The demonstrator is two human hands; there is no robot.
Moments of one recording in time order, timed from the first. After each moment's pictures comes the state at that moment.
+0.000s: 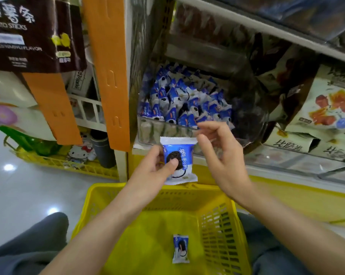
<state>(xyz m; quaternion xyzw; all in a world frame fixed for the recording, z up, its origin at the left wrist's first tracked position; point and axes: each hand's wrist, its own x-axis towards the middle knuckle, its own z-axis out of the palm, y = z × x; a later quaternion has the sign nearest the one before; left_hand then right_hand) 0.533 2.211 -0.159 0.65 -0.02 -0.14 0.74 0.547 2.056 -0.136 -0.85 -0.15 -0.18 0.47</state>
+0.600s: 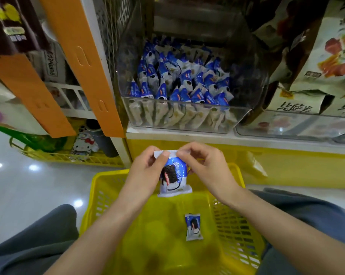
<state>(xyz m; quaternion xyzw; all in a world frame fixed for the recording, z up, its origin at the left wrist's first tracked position) 0.518 2.200 -0.191 0.73 0.05 -0.12 0.67 0.517 2.058 -0.194 -0.83 -0.05 -0.01 0.55</state>
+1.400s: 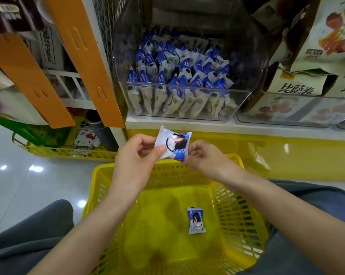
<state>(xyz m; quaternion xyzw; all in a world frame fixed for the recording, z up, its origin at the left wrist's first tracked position) 0.510 2.213 -0.198 0.78 0.04 -0.01 0.62 0.512 2.054 -0.201 -0.82 0.12 0.21 0.53</state>
